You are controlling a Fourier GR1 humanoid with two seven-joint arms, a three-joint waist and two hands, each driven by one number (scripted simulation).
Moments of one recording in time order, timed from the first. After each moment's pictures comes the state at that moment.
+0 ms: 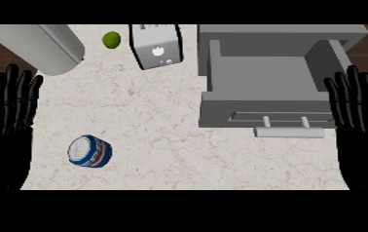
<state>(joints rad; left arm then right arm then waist) 0.04 0.13 0.04 -2.10 -0.03 0.01 -0.05 0.04 -0.08 0.00 -2.10 0.01 -0.02 0.02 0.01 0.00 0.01</state>
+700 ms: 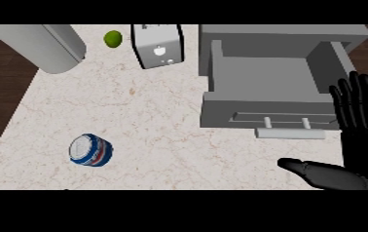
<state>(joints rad) 0.45 0.01 0.02 -2.34 -0.12 0.36 0.23 0.07 -0.07 -0.06 -2.08 -0.01 -0.07 0.18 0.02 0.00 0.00</state>
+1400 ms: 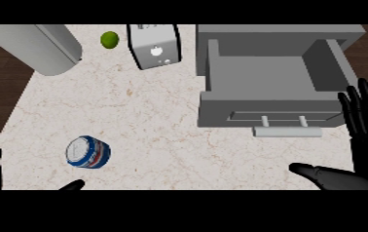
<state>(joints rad) 0.43 0.00 -0.08 -2.33 -0.21 0.48 0.34 0.11 -0.09 -0.12 -2.07 -0.06 -0.02 0.16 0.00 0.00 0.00</state>
